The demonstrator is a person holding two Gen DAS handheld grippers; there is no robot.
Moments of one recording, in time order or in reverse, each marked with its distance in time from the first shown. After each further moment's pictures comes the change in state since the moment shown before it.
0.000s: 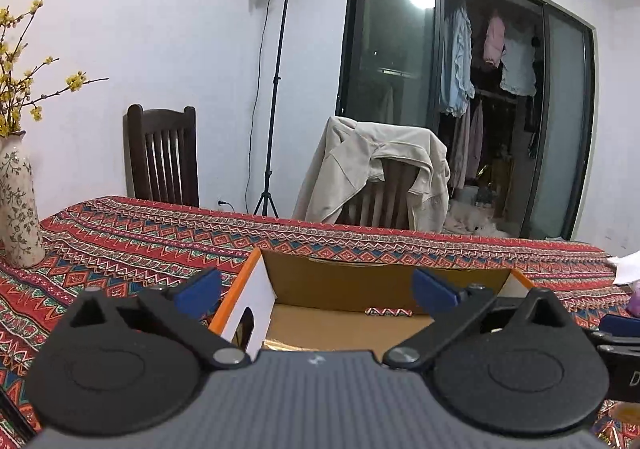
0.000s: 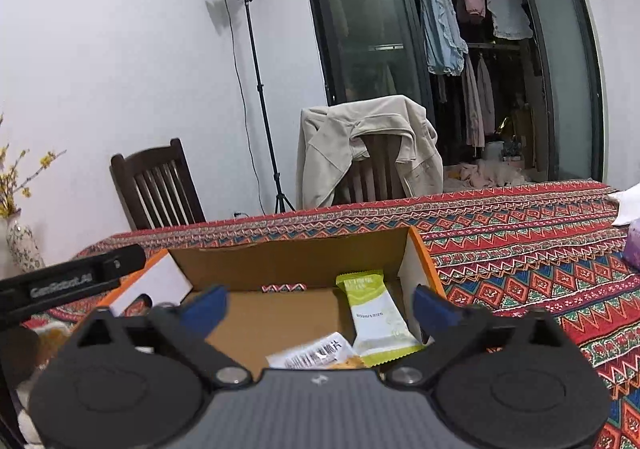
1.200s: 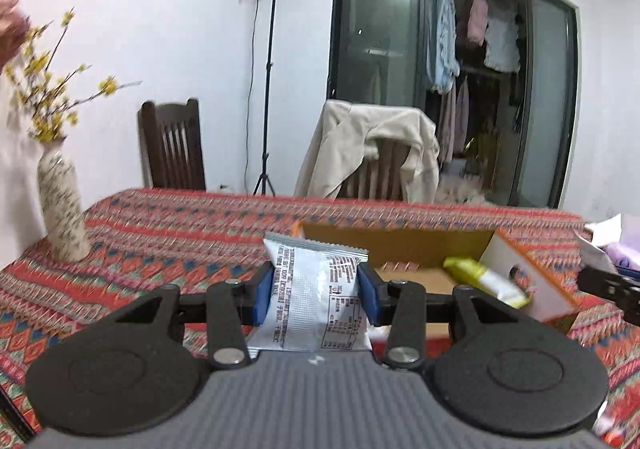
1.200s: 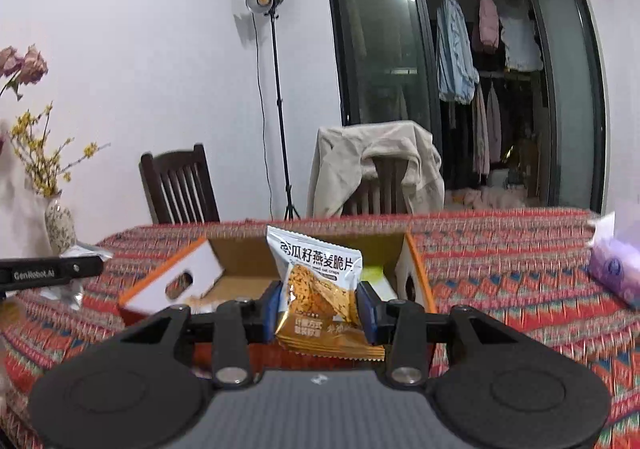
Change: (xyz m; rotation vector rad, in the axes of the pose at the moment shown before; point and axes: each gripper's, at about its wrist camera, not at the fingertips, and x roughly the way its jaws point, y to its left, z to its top) left arm -0.081 0.045 0.013 0.054 0.065 -0.040; right arm -0.096 0.022 -0.008 -0.087 -0.070 0.010
